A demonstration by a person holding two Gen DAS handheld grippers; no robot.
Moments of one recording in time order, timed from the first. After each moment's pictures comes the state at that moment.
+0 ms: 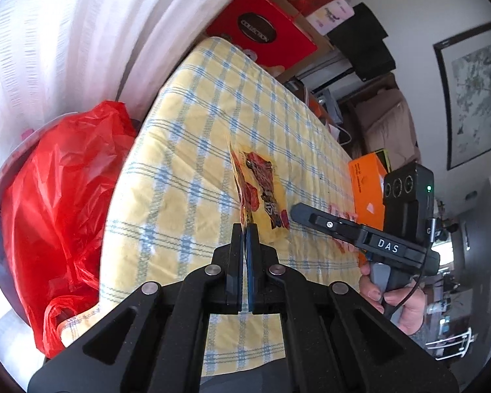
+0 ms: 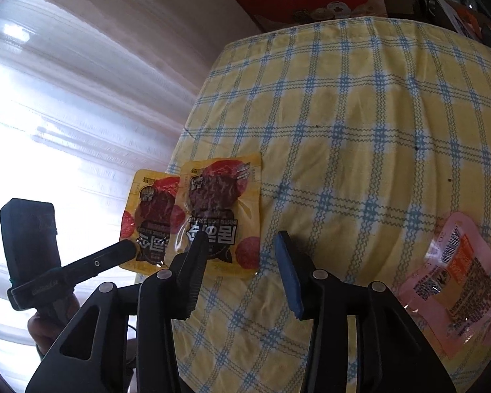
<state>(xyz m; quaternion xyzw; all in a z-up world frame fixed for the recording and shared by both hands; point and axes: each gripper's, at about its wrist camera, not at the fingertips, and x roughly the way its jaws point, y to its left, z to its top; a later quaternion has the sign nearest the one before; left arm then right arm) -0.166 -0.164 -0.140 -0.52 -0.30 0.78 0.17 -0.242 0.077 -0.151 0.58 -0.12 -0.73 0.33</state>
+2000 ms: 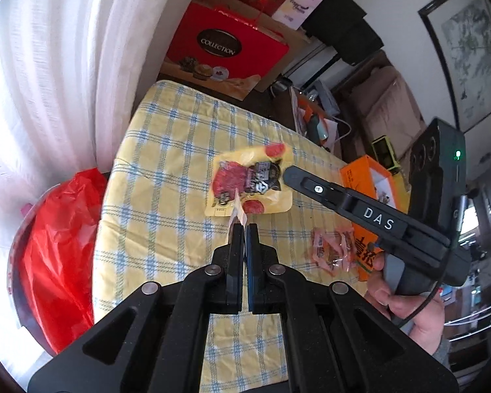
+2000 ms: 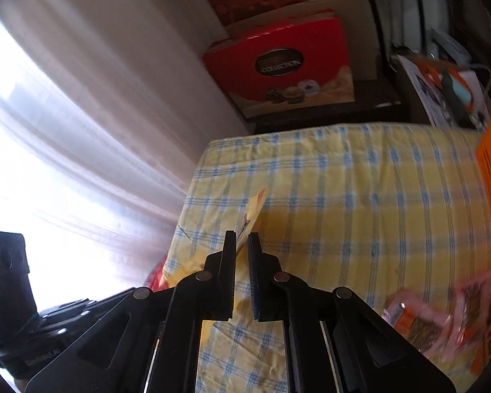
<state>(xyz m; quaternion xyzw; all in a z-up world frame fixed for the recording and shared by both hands) -0.218 -0.122 -0.080 -0.52 -0.22 0.81 0.18 -0.269 0.066 -0.084 0.50 -0.12 -0.82 0.24</state>
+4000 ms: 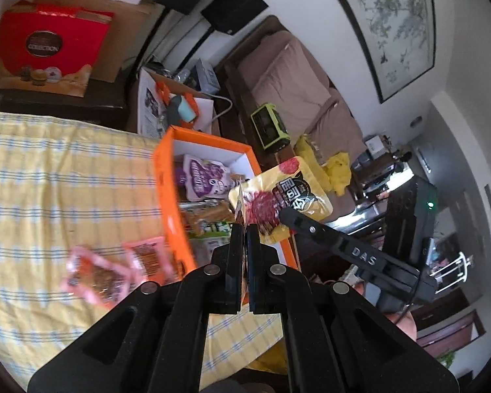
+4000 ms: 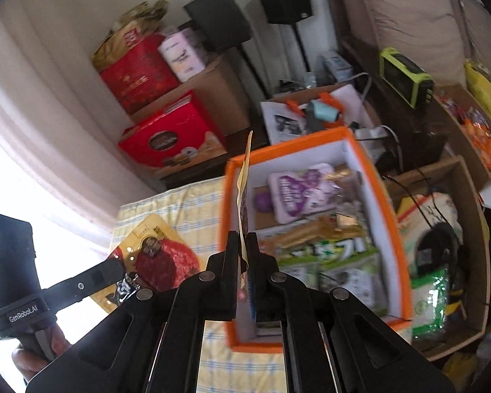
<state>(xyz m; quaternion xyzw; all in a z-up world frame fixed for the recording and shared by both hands) -0.203 0.134 -0.013 -0.48 -0.22 0.77 0.36 -0.200 0.367 -0.005 0.45 -0.18 -0.87 0.10</state>
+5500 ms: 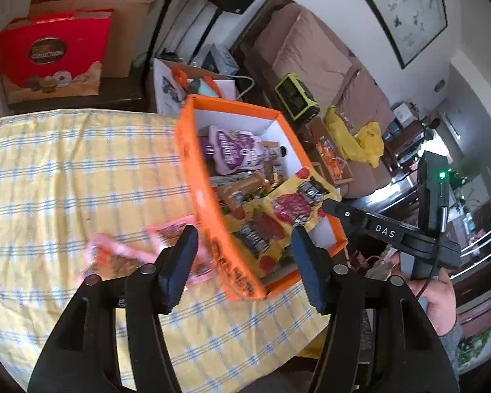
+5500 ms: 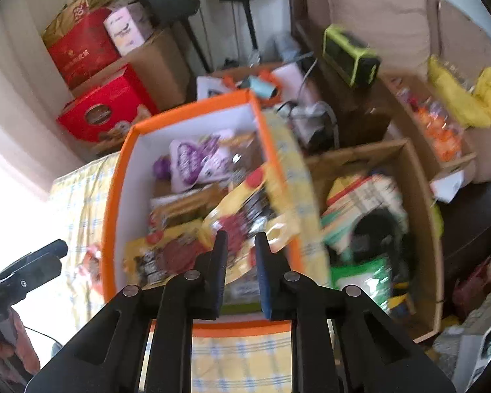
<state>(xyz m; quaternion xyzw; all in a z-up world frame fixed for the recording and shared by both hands) -0.191 0.141 -0.040 -0.50 -0.13 0.80 0.32 -0.194 0.412 -0.052 0.50 -0.11 -0.86 0.02</state>
